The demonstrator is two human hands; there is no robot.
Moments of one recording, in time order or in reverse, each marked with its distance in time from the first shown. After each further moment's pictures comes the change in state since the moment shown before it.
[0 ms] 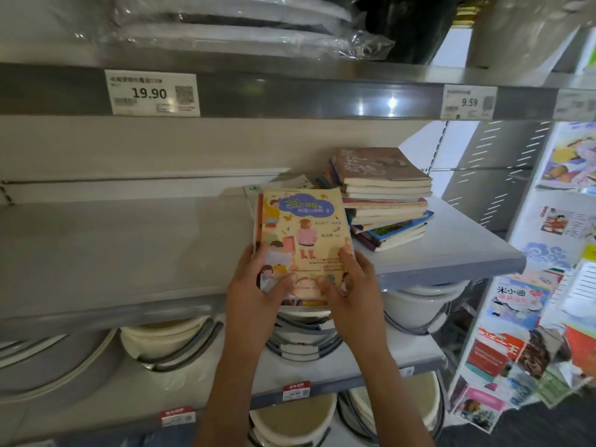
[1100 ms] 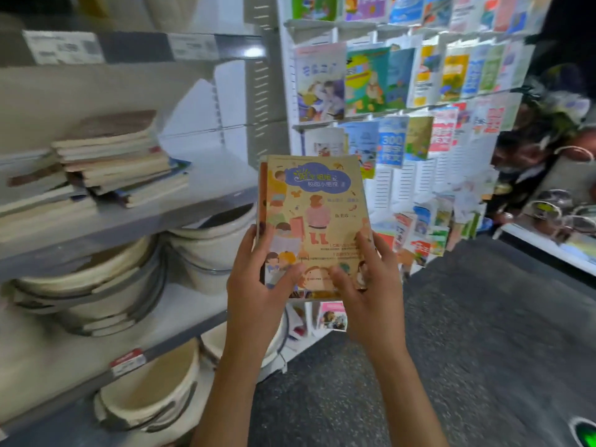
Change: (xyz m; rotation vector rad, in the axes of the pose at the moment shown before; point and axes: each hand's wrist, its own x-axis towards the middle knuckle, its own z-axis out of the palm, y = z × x) left_hand -0.268 0.208 0.315 -0.130 -0.338 0.174; right_hand -0.203 0.171 -0.404 -0.074 0.436 0.087
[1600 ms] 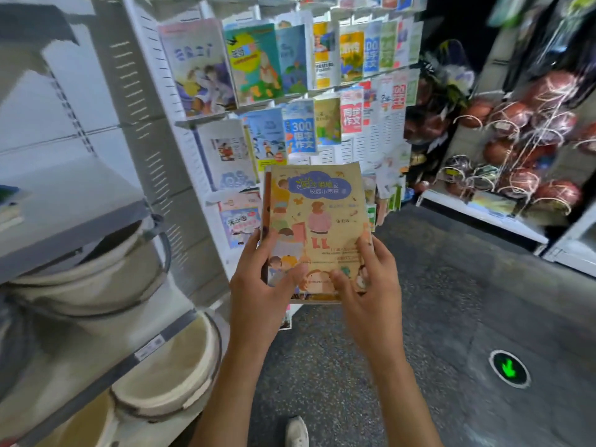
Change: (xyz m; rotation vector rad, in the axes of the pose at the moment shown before) left_hand 0.022 0.012 0.192 -0.171 -0.247 -0.037; right_hand 0.046 0.116 -0.117 -0.108 0.214 0.158
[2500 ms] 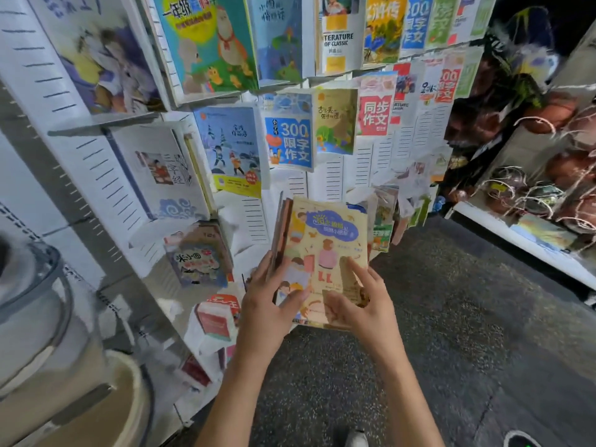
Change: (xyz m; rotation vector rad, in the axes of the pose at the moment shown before) left_hand 0.244 -0.173 0.227 0.188 -0.045 -0.125; right_hand 0.334 0.220 0.048 0.159 -0.348 0.232
